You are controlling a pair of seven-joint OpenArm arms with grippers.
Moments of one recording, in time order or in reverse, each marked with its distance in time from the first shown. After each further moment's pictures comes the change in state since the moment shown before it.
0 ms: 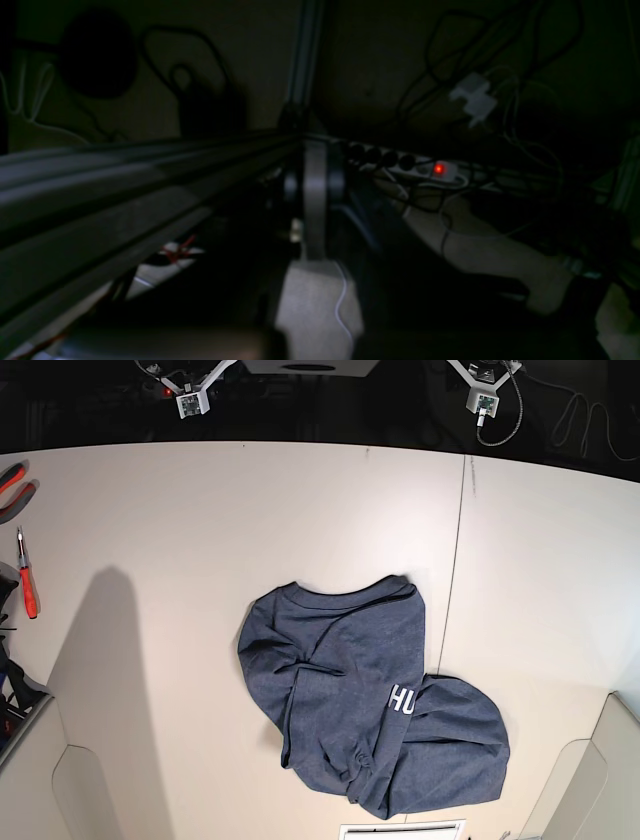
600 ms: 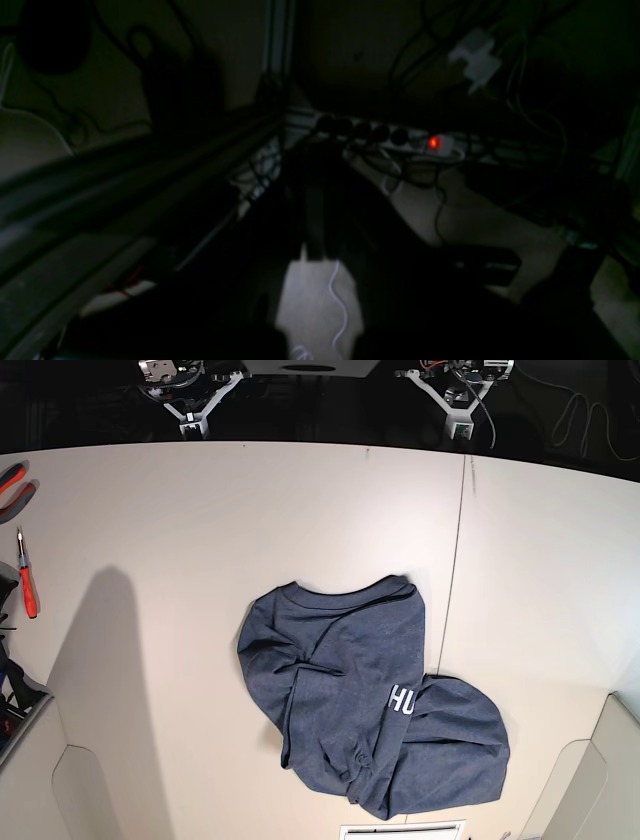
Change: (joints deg) left arm -19.2 1.7 0.0 -29.5 0.4 0.3 -0.4; right arm 15.7 -1.1 0.0 -22.8 0.1 -0.2 -0.6
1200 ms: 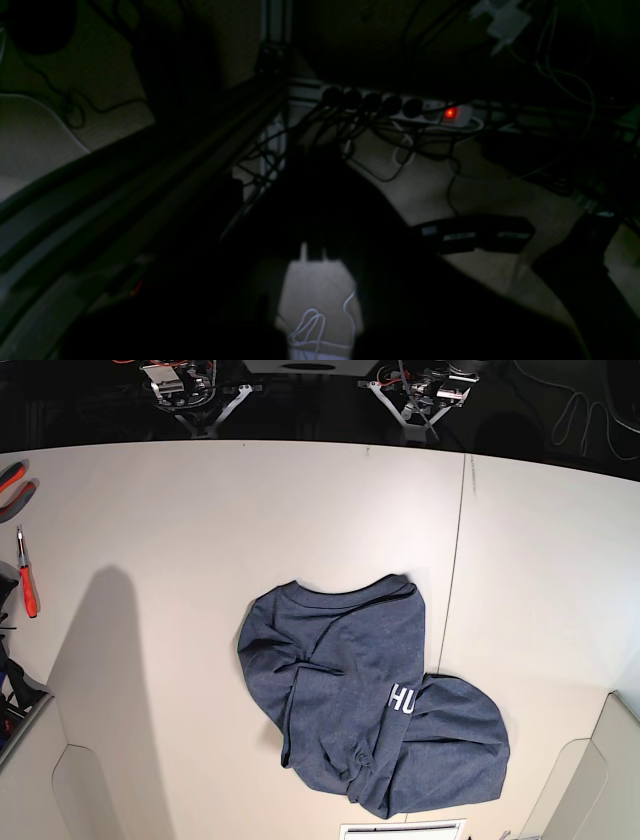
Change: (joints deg) left arm -15.0 6.1 0.0 -20.9 11.6 7.7 1.1; right arm 13.7 -3.1 0.1 -22.5 0.2 -0.4 0.0
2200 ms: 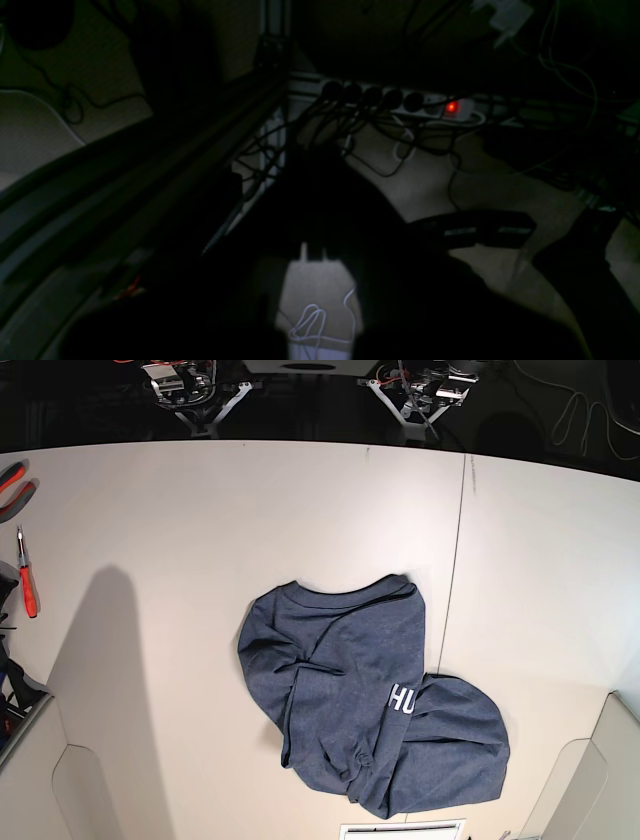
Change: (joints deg) left arm -0.9 0.0 0.0 -1.2 0.1 0.0 -0.1; right arm 0.0 0.0 0.0 -0.9 0.0 0.0 0.0
